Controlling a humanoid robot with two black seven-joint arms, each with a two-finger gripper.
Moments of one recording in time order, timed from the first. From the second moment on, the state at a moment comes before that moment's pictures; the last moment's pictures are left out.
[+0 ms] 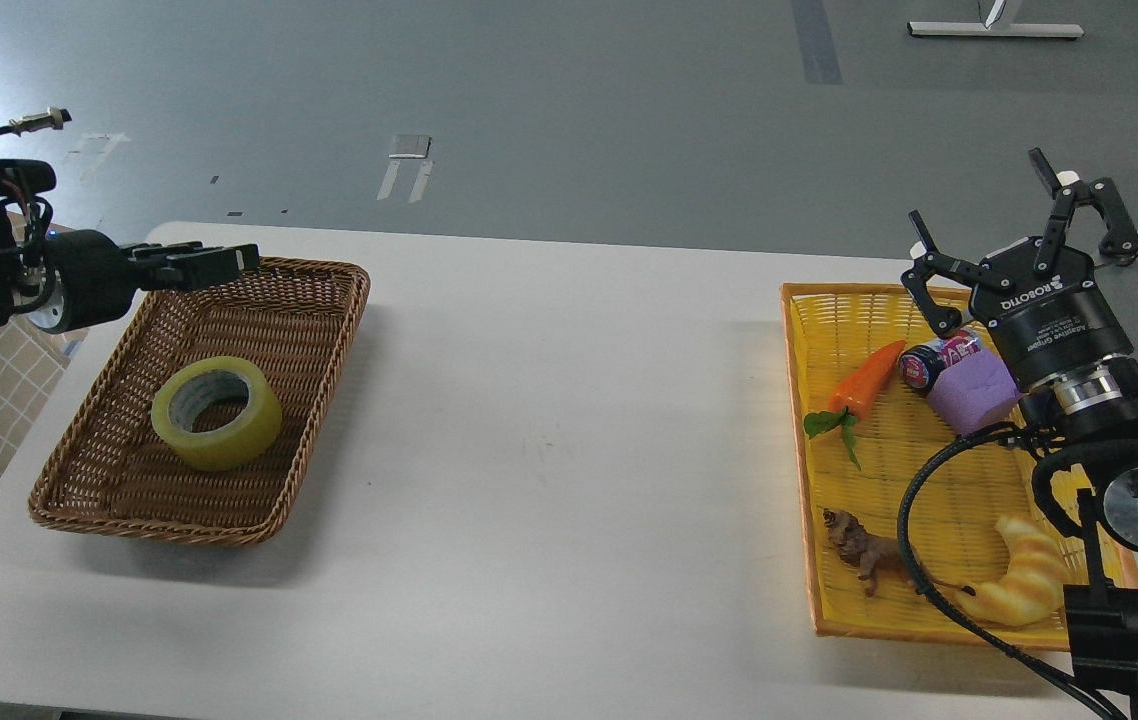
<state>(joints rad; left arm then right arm) -0.91 0.96 -0.34 -1.03 1.40 -0.27 -0.40 0.27 0.00 1.77 1.24 -0.34 0.49 -0.29</state>
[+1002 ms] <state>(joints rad) -1.16 0.73 -0.41 -1.10 0.28 -0.46 -0.46 0.32 -0.02 1.73 1.25 -0.36 0.49 -0.31</state>
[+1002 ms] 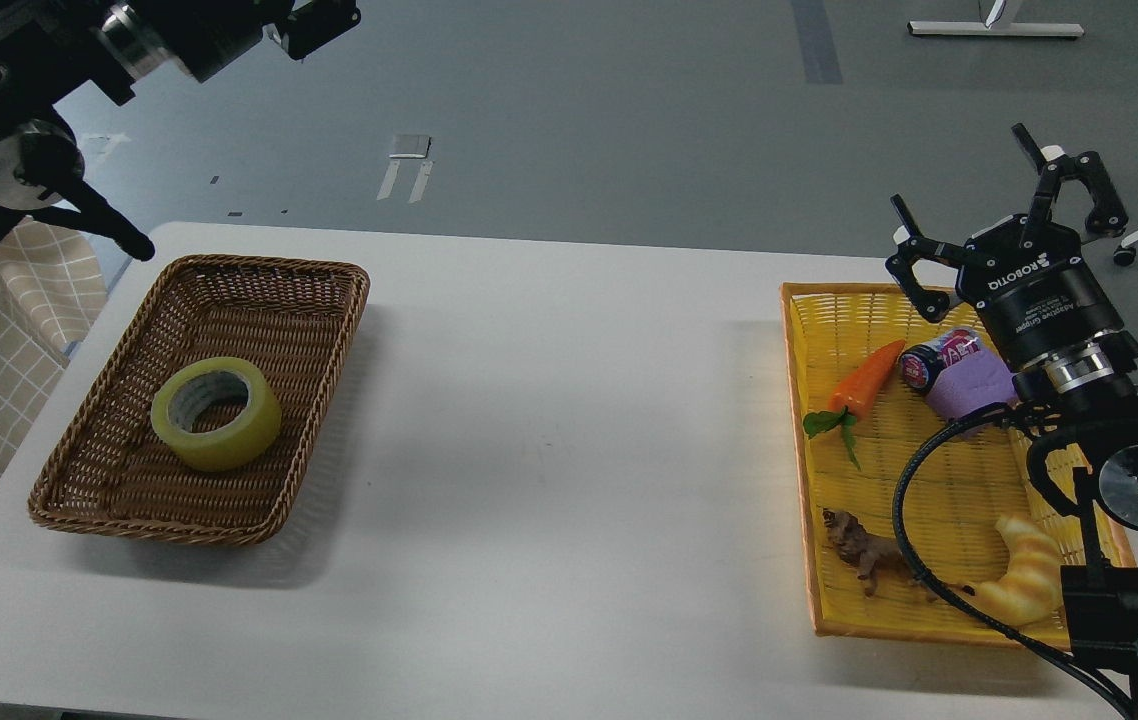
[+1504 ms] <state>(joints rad) -0.87 0.51 -0.71 -1.11 0.22 -0.49 -0.46 0.39 -0.04 1.72 1.24 -0.35 0.49 -0.30</state>
